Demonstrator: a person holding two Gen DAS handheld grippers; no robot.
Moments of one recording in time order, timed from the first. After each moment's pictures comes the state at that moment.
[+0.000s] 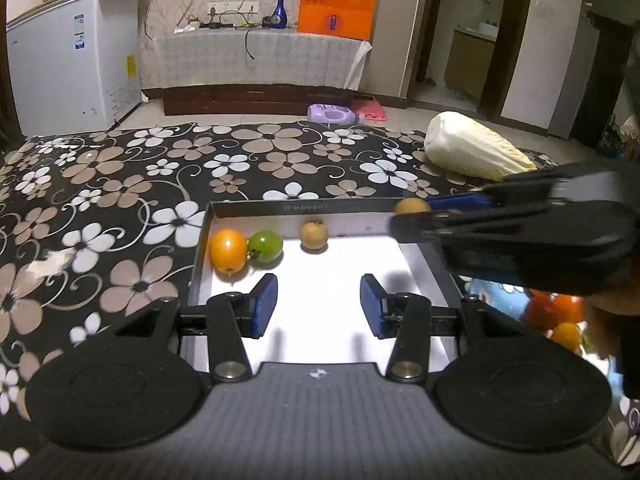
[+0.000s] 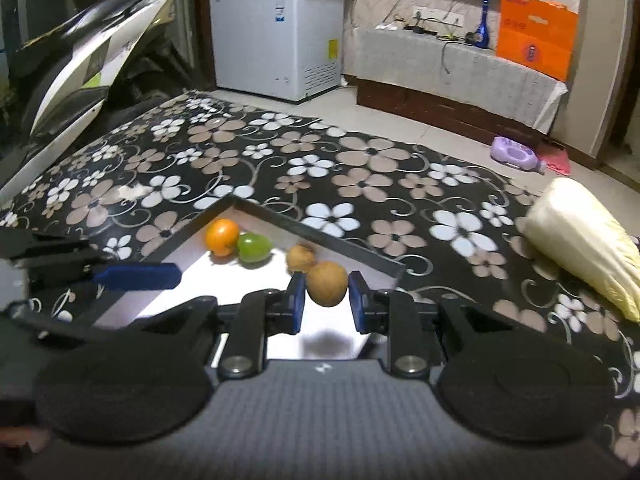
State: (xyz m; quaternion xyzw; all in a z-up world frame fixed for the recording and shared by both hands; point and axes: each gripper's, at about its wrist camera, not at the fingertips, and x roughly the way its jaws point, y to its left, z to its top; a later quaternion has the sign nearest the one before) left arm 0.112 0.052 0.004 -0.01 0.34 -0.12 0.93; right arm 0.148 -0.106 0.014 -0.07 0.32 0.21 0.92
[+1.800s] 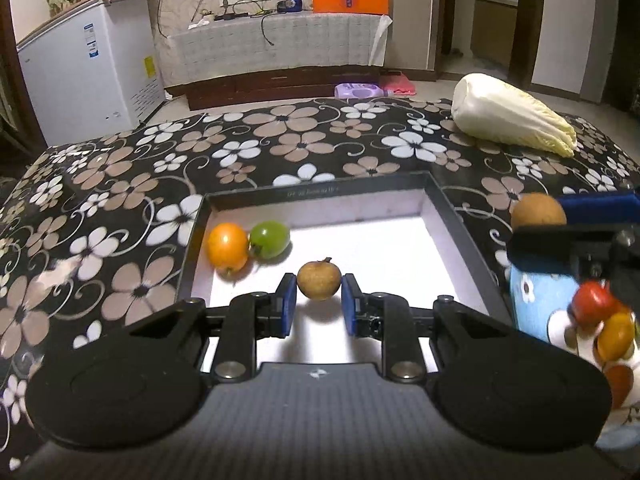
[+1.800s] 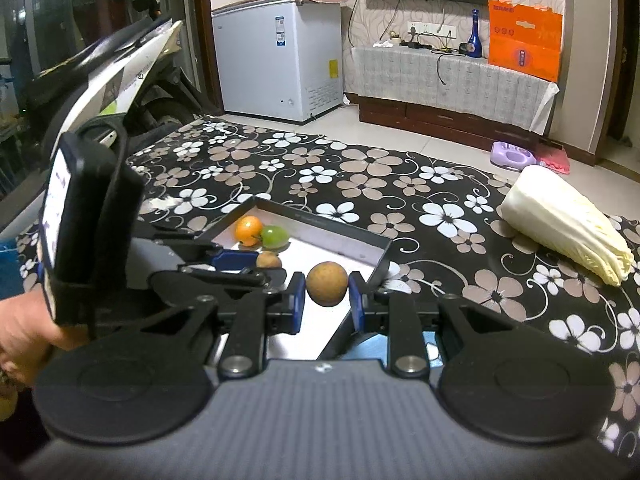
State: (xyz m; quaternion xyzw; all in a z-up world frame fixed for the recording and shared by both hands) left arm 0.128 0.025 -0.016 0.05 0.36 -0.07 0.93; right arm 0.092 -0.136 0.031 -0.04 0.30 0.22 0.93
